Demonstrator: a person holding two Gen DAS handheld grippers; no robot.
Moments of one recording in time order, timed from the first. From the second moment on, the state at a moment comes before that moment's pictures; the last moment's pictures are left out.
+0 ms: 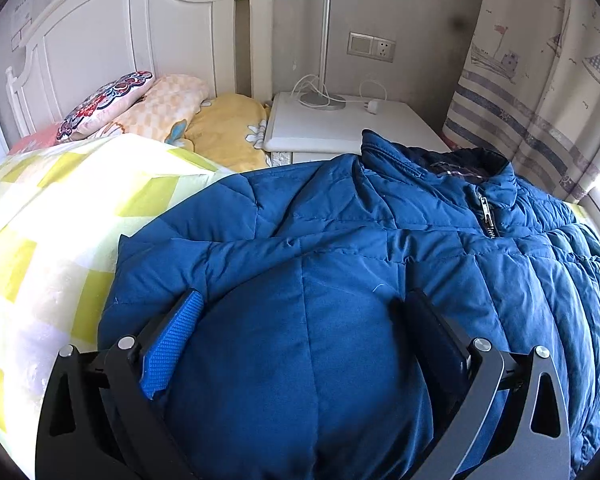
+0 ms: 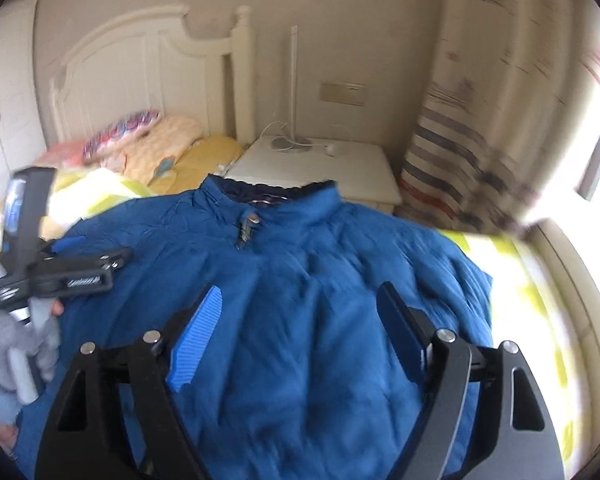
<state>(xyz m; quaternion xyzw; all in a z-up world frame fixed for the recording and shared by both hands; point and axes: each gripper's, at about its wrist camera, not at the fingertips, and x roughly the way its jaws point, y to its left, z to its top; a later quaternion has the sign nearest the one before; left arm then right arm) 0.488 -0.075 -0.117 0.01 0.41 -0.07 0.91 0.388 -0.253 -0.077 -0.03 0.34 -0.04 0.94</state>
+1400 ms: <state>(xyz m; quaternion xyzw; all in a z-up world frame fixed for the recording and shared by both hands) 0.470 -0.080 -0.097 0.03 0.44 -0.03 0.90 0.388 -0.321 -0.129 0.02 0.43 -0.06 0.90</state>
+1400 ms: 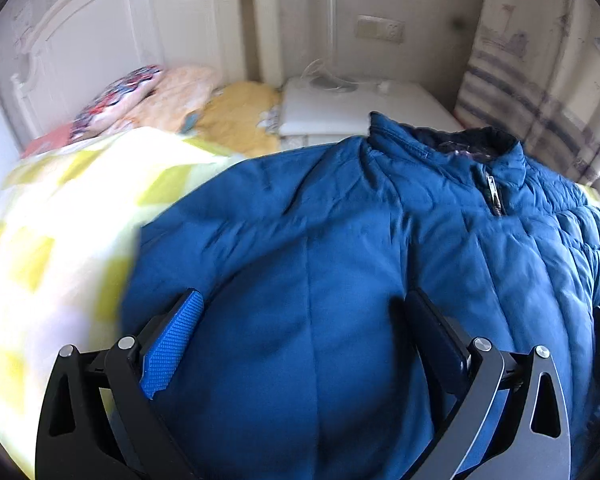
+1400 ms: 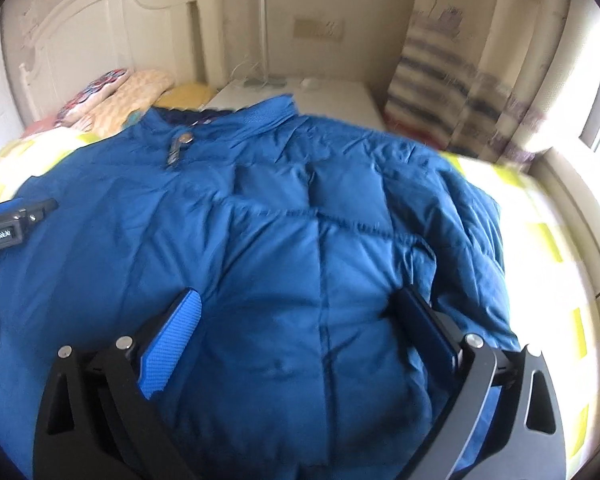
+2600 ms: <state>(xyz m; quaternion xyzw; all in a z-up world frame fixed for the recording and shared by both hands) 0.157 -0.092 -0.128 0.15 0.43 -0.13 0.88 0.102 -0.245 -0.154 -0.07 0.41 0.05 0.91</state>
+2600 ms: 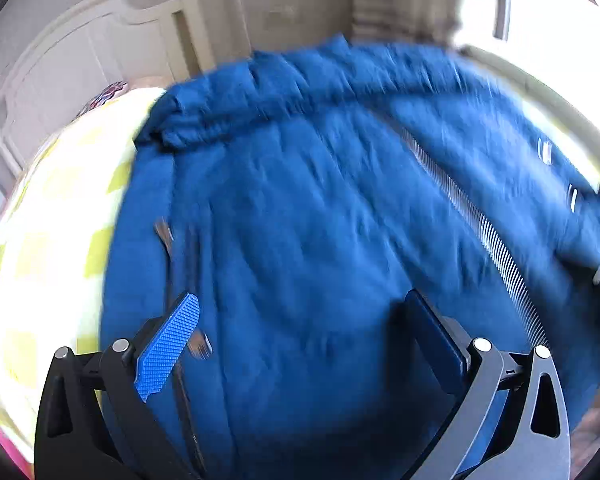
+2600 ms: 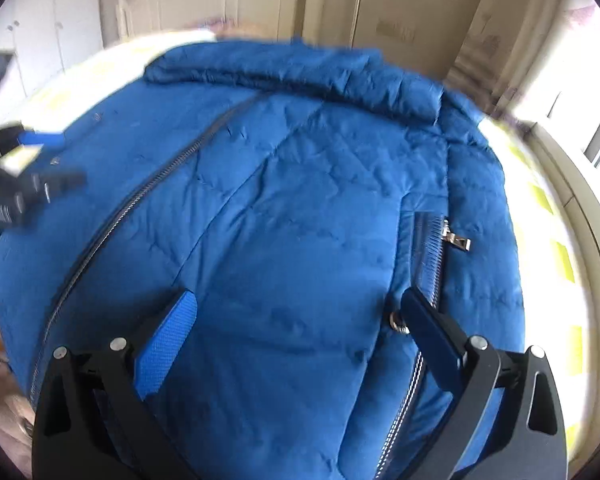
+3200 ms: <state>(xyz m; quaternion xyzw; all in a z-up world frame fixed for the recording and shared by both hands) 0.104 -0.064 -0.121 0.11 0.39 -0.15 0.90 0.053 -0.224 -0.155 -0.05 0.40 0.08 0.91</state>
